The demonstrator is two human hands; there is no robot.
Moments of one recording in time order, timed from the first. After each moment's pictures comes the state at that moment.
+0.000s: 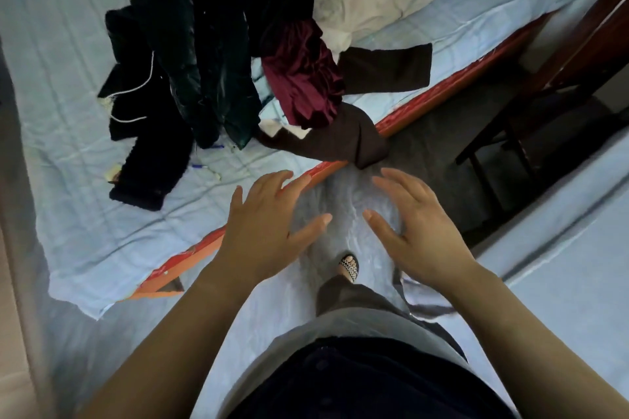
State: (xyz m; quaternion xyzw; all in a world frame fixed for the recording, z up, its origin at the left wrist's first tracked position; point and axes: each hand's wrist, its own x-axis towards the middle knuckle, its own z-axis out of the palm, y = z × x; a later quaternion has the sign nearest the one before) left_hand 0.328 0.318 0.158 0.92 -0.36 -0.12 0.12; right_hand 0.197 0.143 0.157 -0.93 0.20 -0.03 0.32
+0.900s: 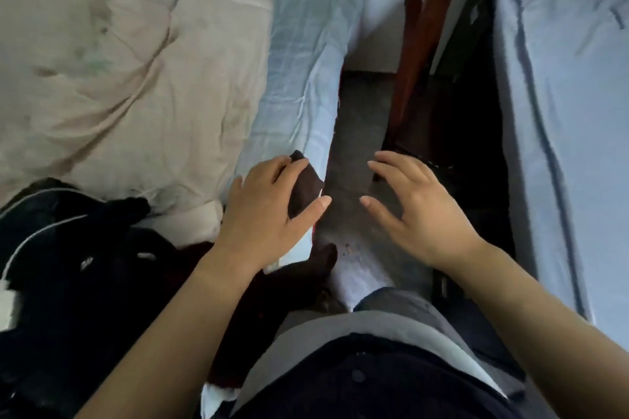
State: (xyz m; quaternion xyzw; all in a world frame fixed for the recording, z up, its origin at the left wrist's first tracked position) left_hand 0.586 -0.103 0.197 0.68 -0.71 -0.16 0.08; right_hand 0.372 -0.134 0.182 -0.81 0.51 -0.15 0.24
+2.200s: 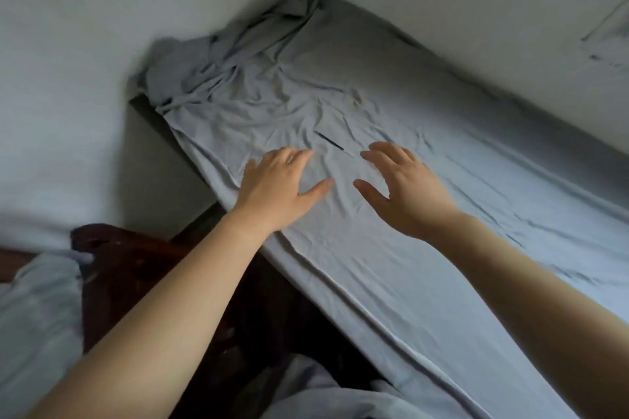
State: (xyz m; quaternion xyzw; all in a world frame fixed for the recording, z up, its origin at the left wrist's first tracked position) left_hand 0.126 -0.746 0.169 0.25 -0.96 -0.15 0.00; right_hand -0.010 -0.582 0.181 -0.50 0.84 -0.17 0.10
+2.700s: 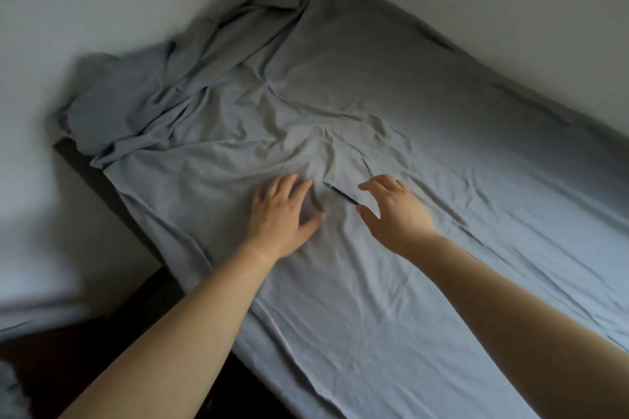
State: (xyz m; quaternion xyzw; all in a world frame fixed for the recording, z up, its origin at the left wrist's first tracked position) left_hand 0.016 -0.893 -0.007 0.25 -0.96 -0.13 -0.04; right_hand -0.117 -0.737 0.034 -0.41 0.88 -0.14 0.19
